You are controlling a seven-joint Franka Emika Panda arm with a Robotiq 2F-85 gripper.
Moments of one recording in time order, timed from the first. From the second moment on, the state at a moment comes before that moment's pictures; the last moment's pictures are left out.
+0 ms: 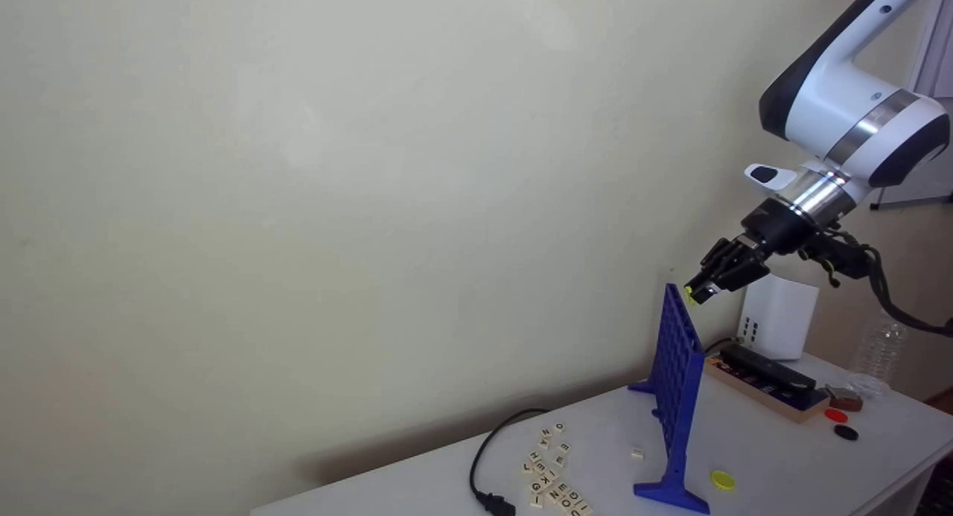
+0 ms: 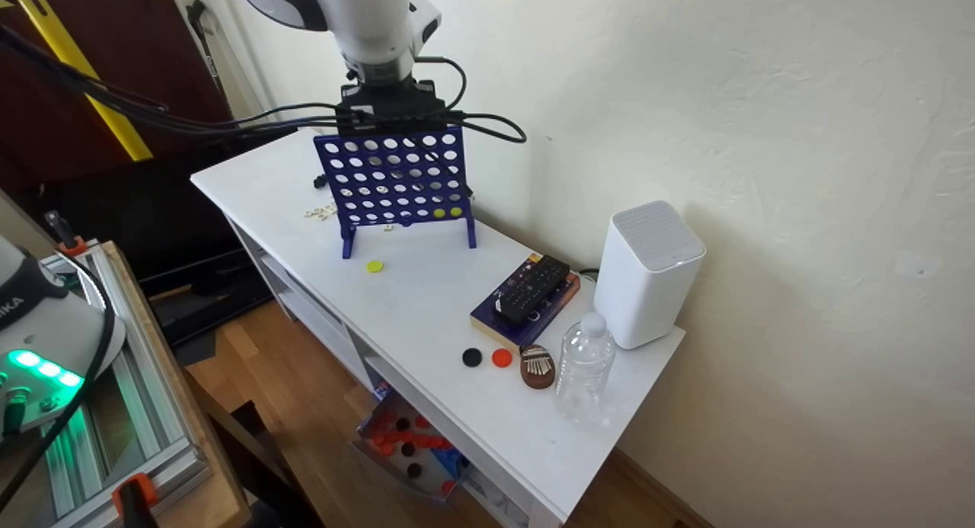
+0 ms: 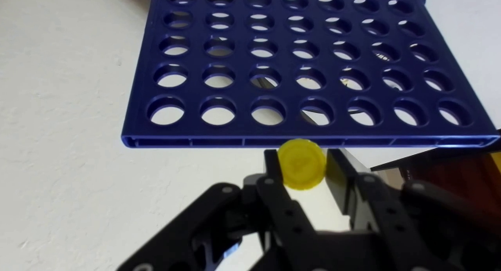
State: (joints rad) arm -0.16 0.10 -0.06 -2.41 1.14 2.44 -2.09
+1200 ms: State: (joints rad) arm -0.16 0.16 -0.09 -2.36 1.21 2.39 -2.13
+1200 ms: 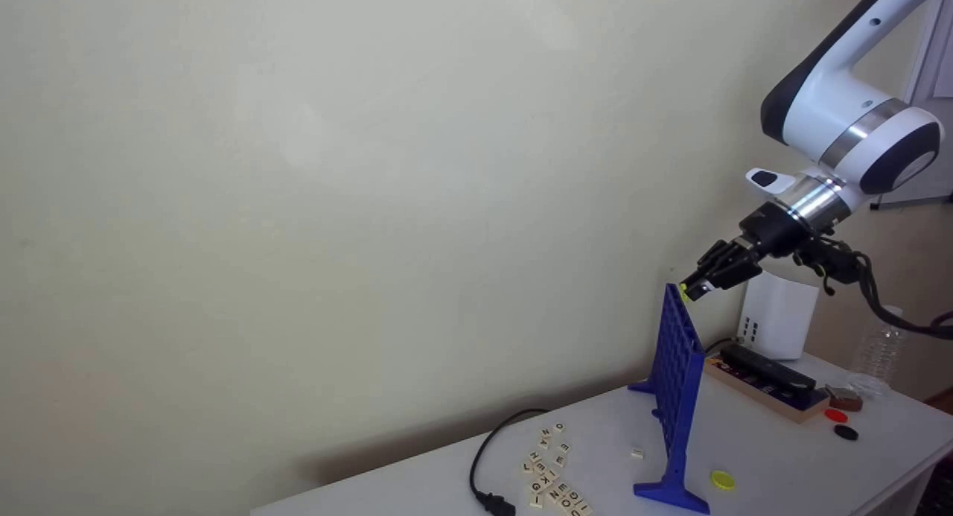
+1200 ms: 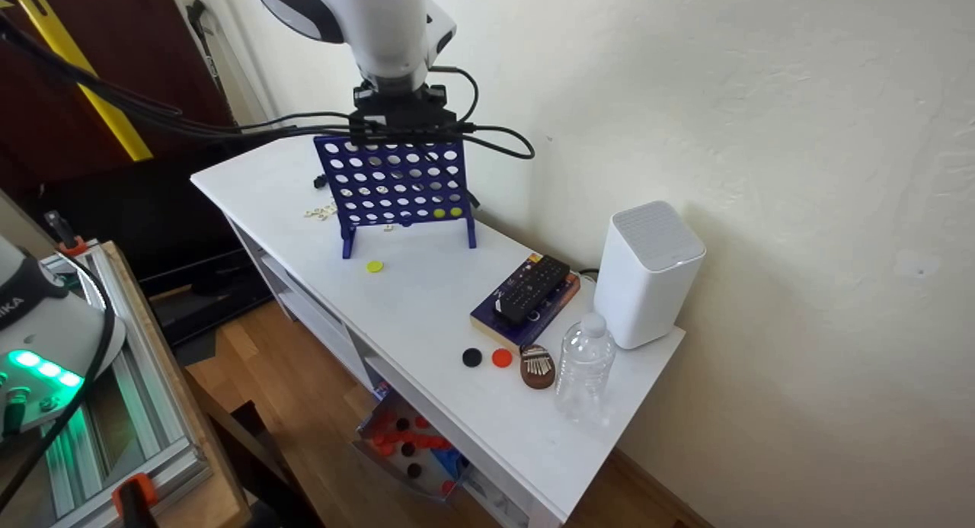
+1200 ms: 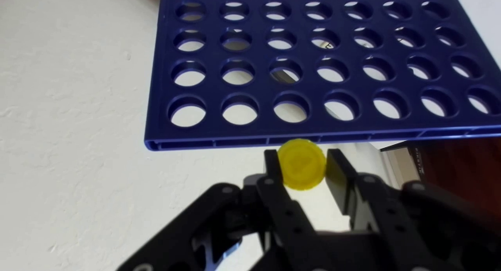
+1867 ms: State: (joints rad) arm -0.16 0.18 -0.09 -2.35 1.23 2.37 -2.14
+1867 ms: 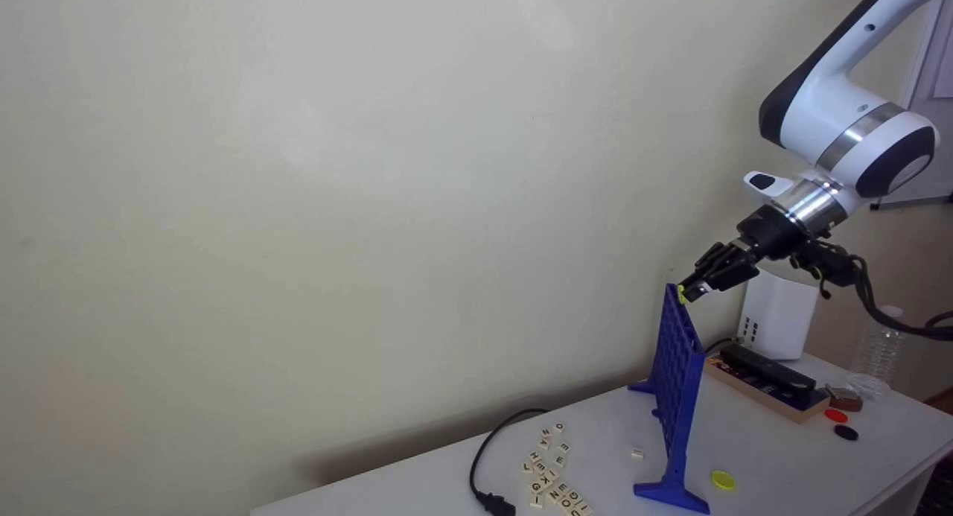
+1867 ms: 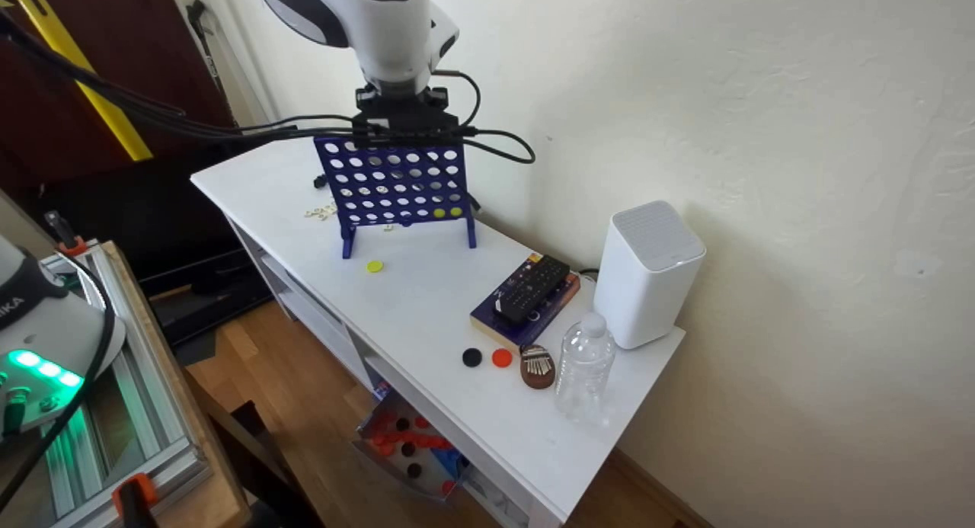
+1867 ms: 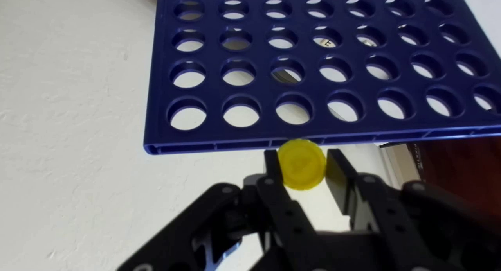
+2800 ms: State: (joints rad) arm -0.16 0.21 -0.09 -2.34 1.25 2.35 -2.16
